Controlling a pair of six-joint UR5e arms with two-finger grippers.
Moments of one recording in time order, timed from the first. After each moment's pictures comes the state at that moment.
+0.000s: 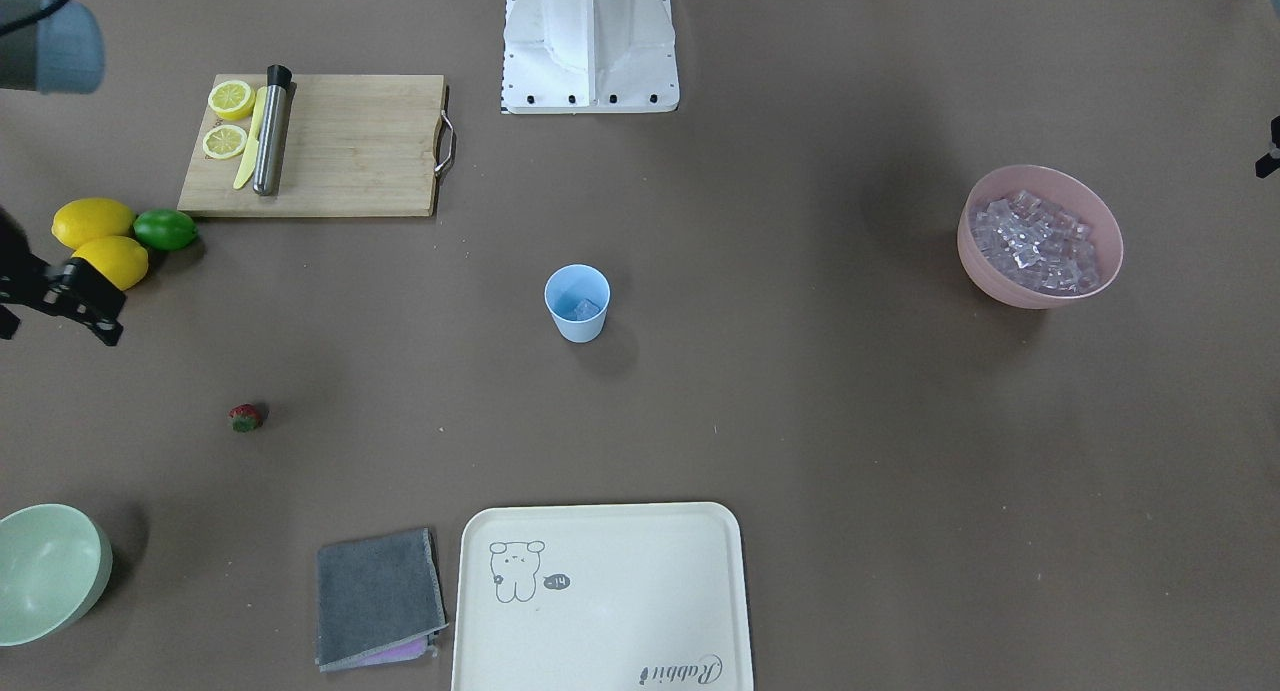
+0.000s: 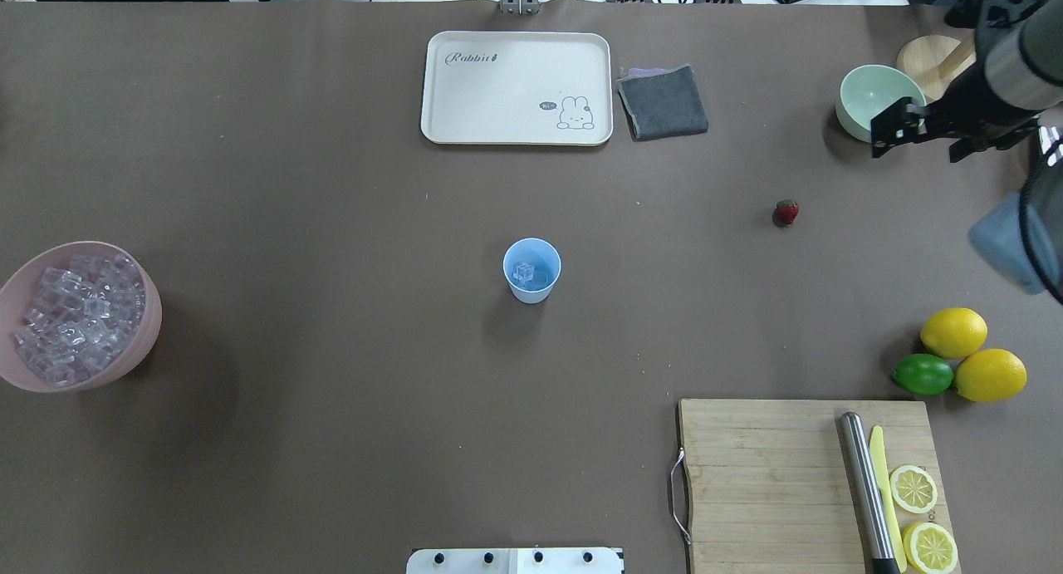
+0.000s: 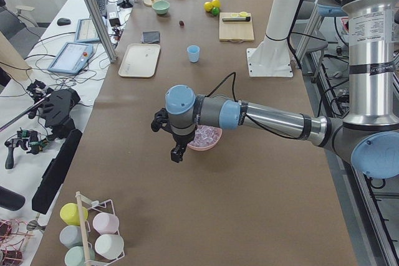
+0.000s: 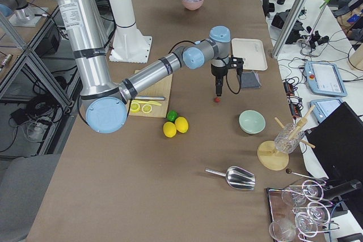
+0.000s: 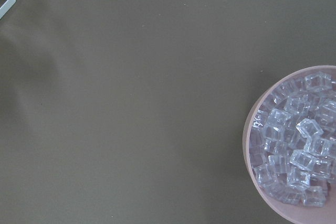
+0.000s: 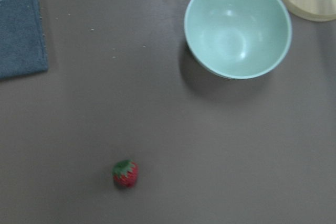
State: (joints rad) left arm -1.50 -1.45 -1.88 -1.50 -2.40 0.26; right arm 1.05 -1.32 1.82 -1.50 2.07 0.84
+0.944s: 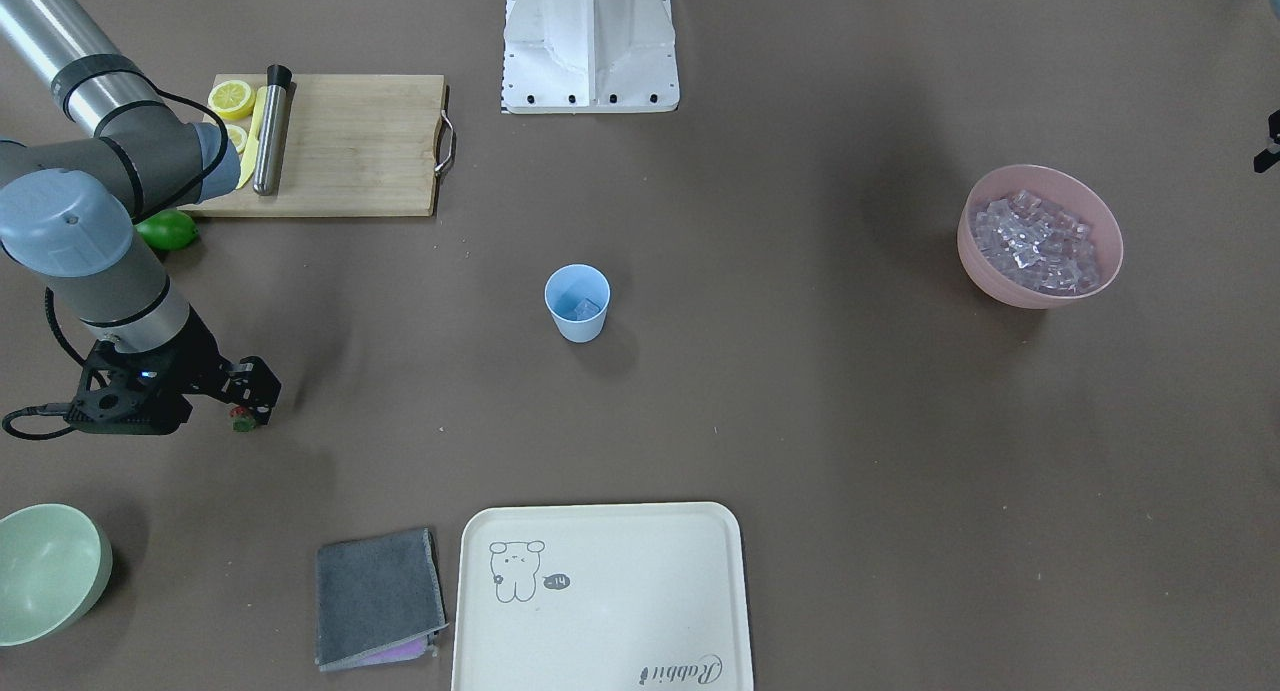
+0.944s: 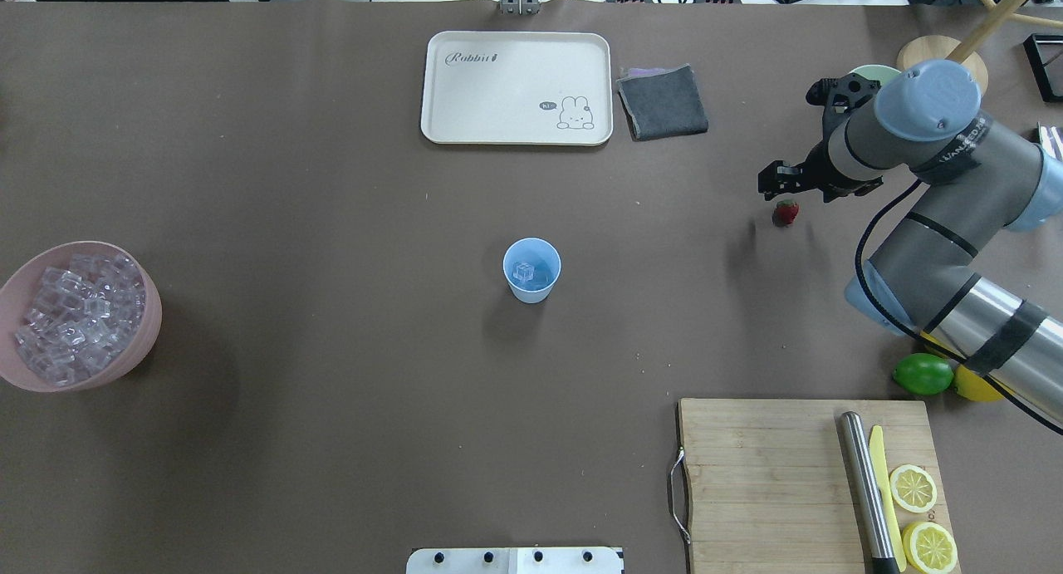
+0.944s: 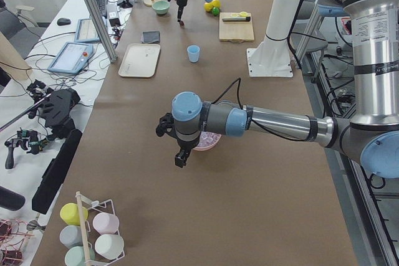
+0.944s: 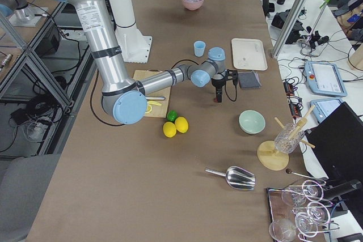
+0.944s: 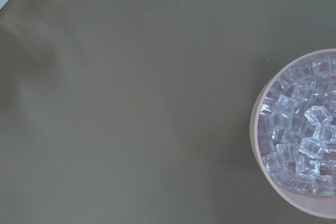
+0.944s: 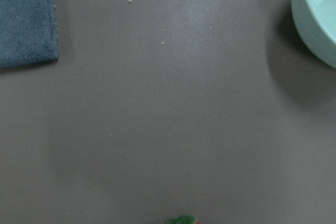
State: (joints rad) left arm -1.50 -1.41 -1.88 -1.58 -2.40 0.26; right arm 0.87 -1.24 1.52 -1.18 1.95 0.97
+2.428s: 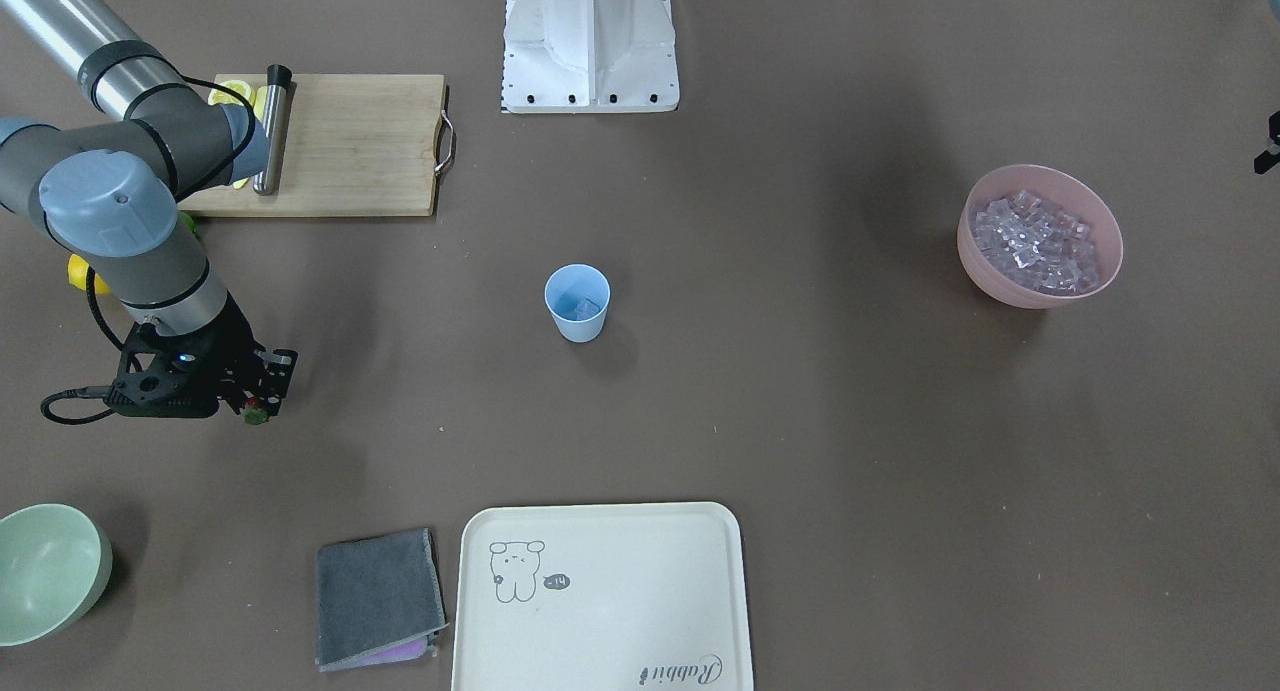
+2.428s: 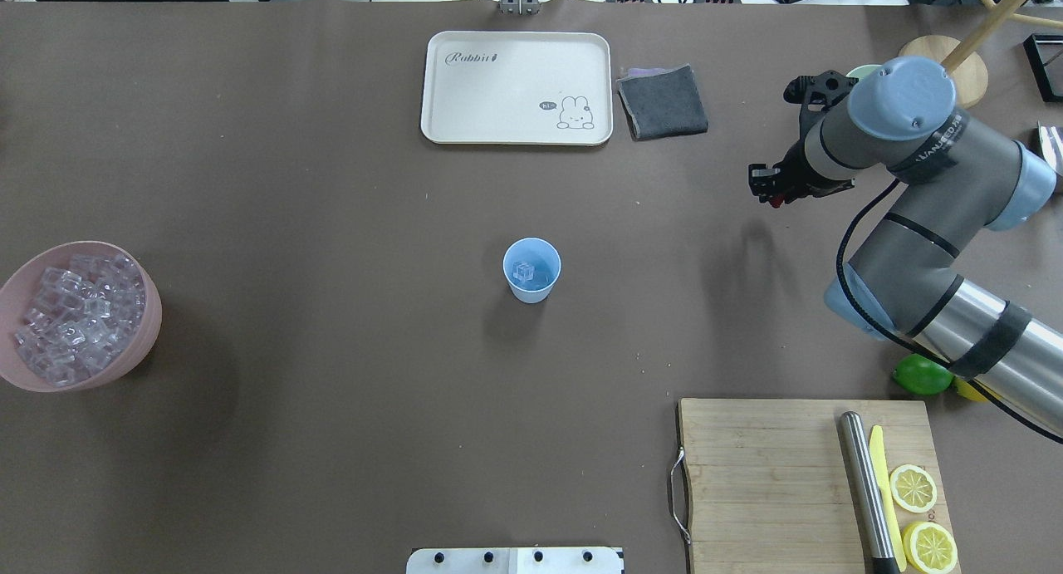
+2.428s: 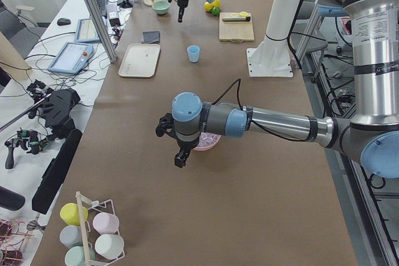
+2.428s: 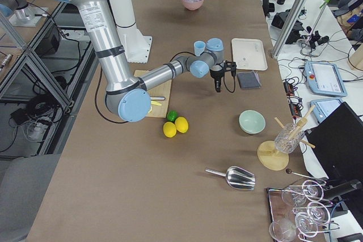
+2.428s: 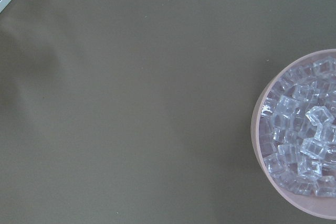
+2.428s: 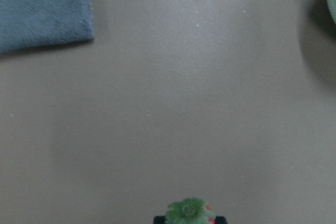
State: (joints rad) left arm -1.50 -1.41 -1.87 -1.59 -2.40 0.26; right arm 0.85 -1.19 1.61 -1.28 1.93 1.03
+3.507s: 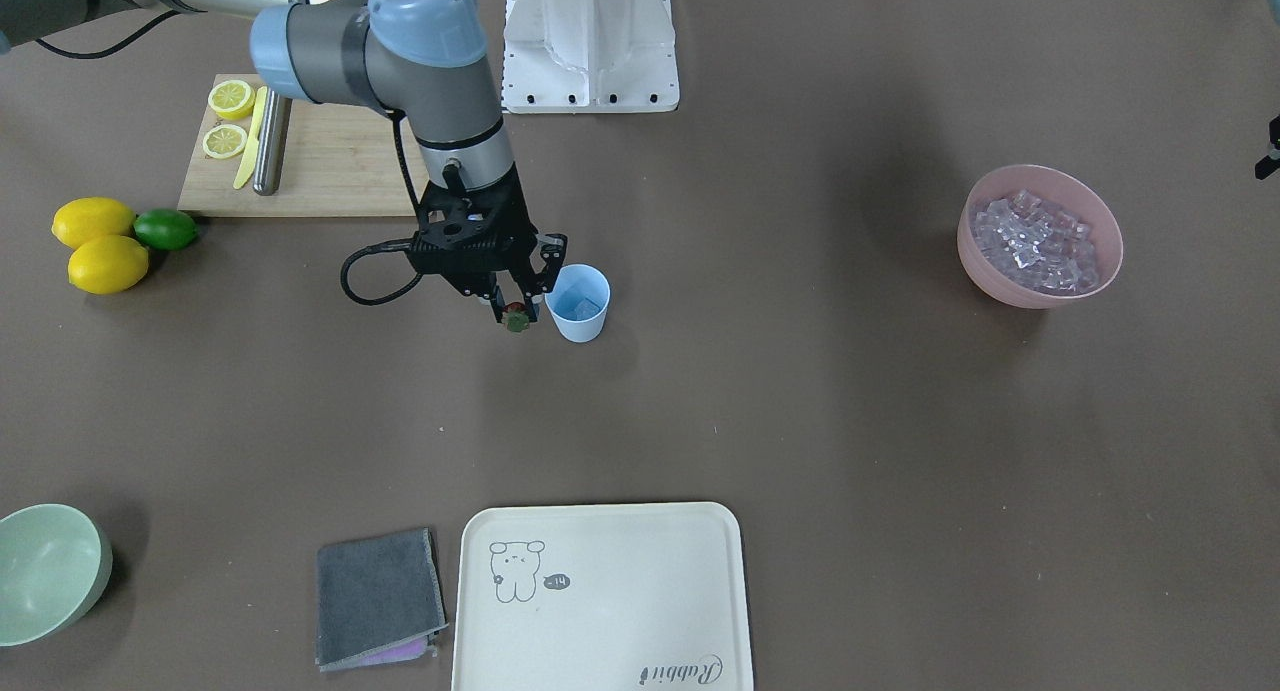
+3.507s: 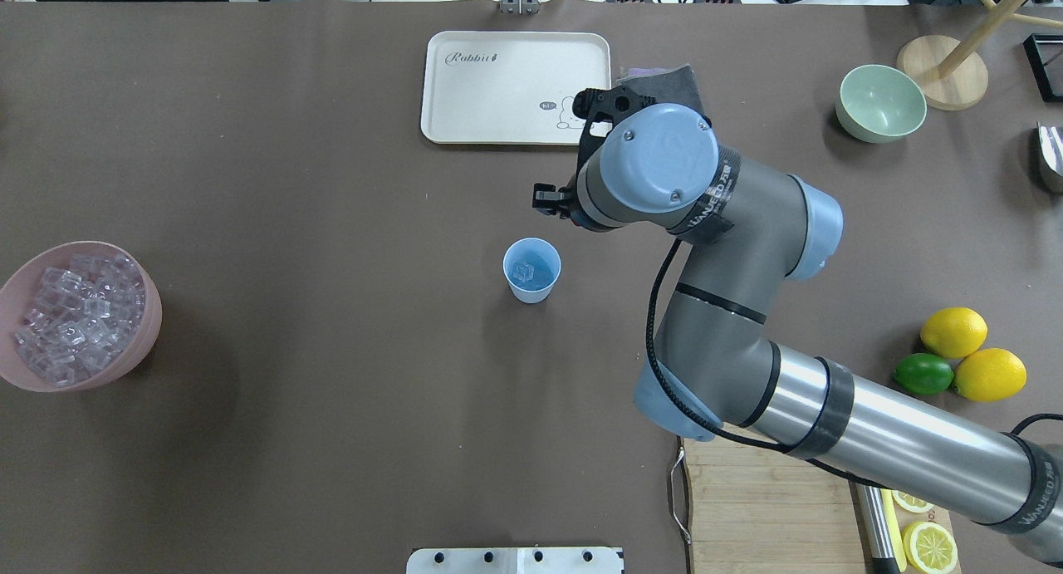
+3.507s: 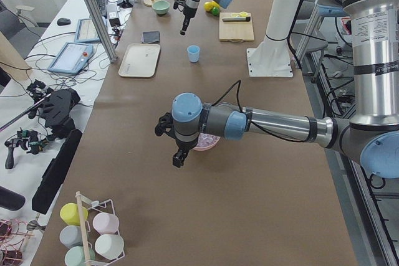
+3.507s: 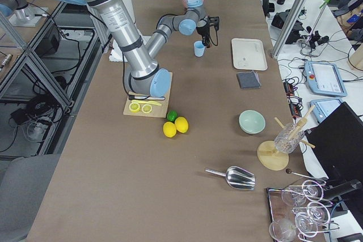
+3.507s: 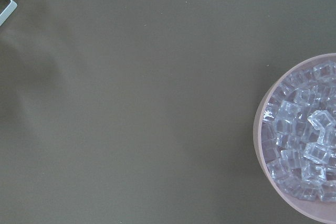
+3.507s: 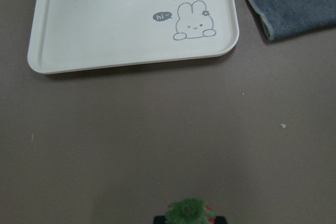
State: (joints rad) left arm -1.50 -1.41 -1.86 -1.64 -2.40 0.25; right arm 0.56 -0.89 1.71 -1.46 1.67 1.30
